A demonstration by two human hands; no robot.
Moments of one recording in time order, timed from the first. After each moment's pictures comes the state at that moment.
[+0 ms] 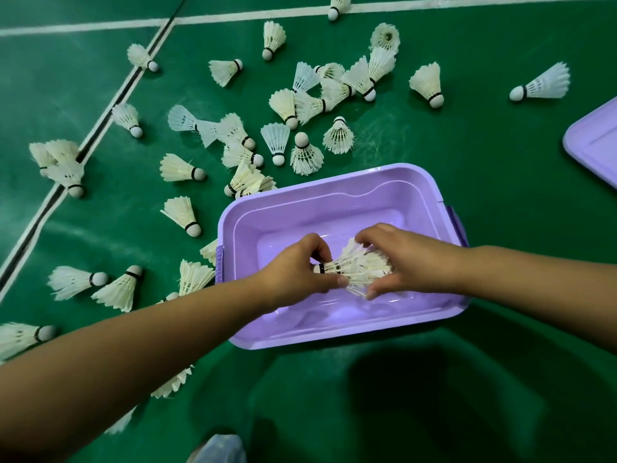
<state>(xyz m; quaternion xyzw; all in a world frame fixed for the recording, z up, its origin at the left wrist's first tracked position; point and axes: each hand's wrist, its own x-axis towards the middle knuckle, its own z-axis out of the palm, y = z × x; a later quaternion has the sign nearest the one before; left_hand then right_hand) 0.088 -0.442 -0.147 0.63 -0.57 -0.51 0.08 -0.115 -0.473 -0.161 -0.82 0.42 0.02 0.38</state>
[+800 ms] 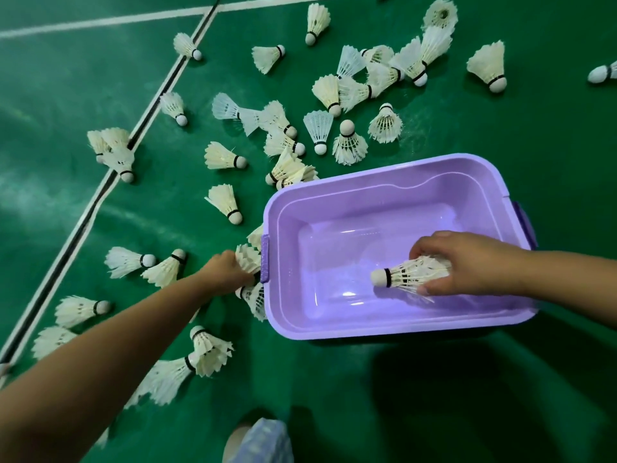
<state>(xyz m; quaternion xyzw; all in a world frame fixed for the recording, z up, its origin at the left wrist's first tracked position) 0.275 -0.440 -0.211 0.82 -0.44 -0.34 -0.12 -0.117 -0.478 -0.181 -0.81 0.45 0.10 0.35</state>
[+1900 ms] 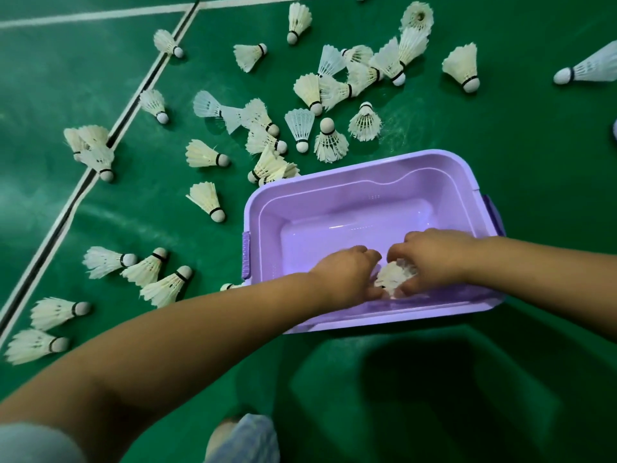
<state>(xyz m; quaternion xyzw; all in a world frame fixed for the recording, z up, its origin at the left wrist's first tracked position) 0.060 -0.440 -0.170 0.52 -0.79 -0.28 -0.14 -0.102 -0.476 -0.175 -0.83 0.44 0.25 0.24</state>
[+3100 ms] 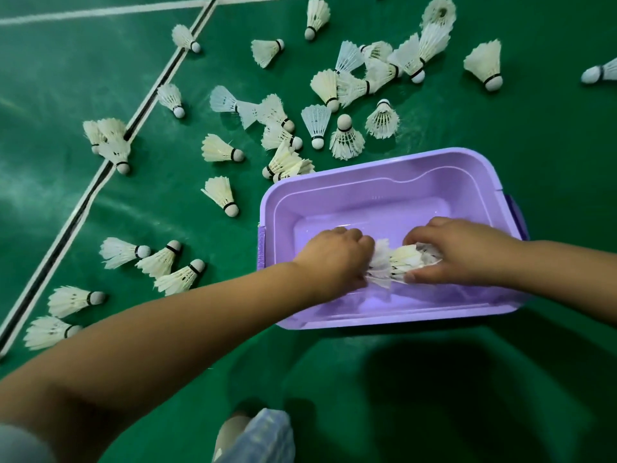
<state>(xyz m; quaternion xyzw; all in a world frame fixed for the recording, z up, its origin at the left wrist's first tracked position) 0.092 -0.442 -0.154 0.49 -0.85 -0.10 -0.16 -0.114 -0.478 -0.171 -0.82 0.47 0.12 0.29</state>
